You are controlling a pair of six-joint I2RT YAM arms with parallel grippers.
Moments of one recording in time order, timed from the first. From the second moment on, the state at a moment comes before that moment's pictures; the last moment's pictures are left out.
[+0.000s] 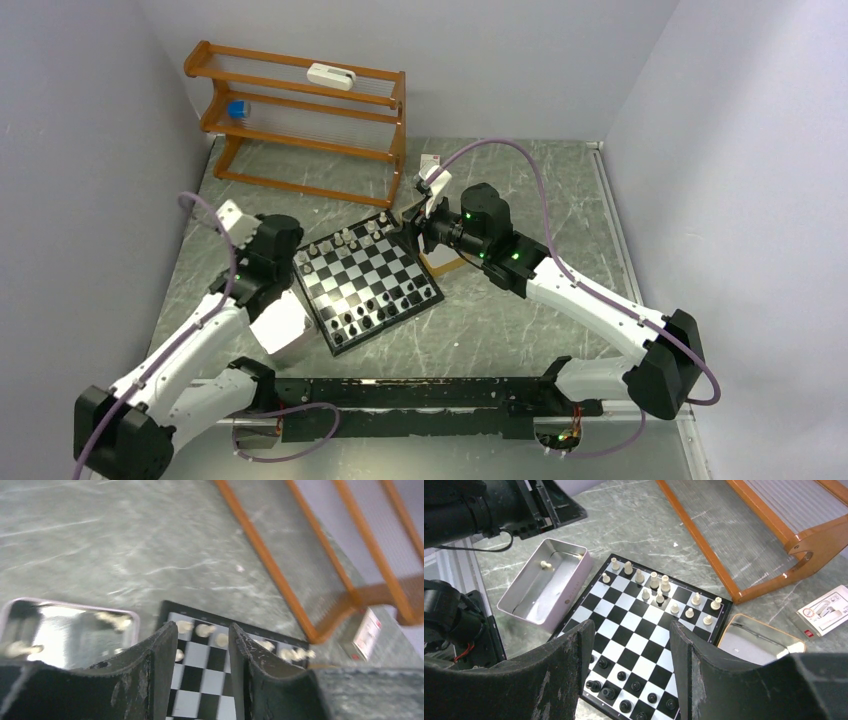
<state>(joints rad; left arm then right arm) -0.47 0.95 0.67 -0.29 -0.82 -0.96 0.81 1.26 1.02 0.04 -0.23 0.02</state>
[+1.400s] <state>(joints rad) -0.13 1.29 0.84 -1.04 -0.68 -1.53 0.81 1.22 0.99 0.08 -0.24 0.02</state>
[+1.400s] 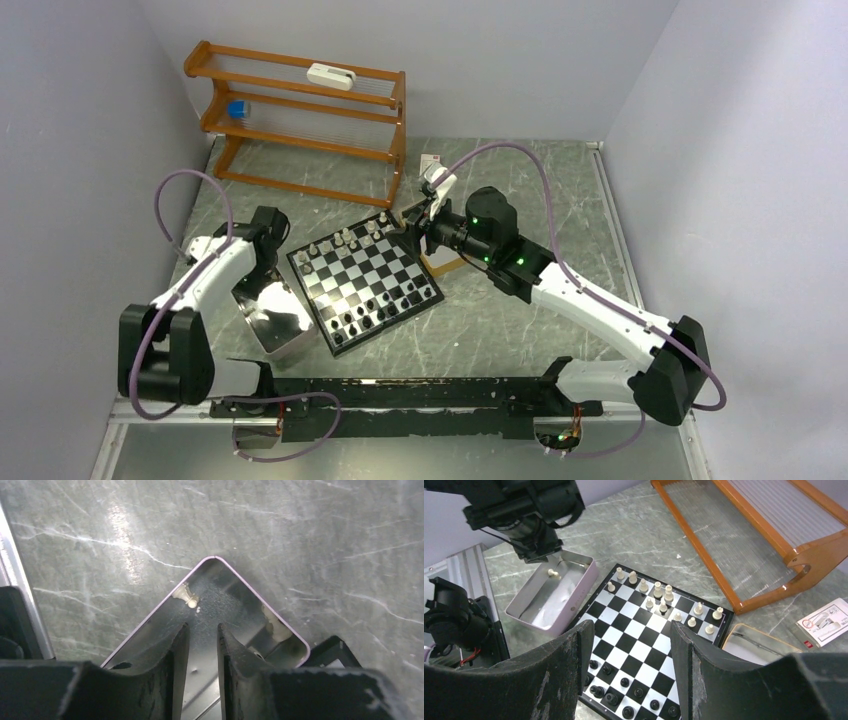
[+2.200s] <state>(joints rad) -0.12 1.41 0.75 -1.02 -0.66 -1.88 0.82 1.21 0.99 0.09 -0.24 0.02</state>
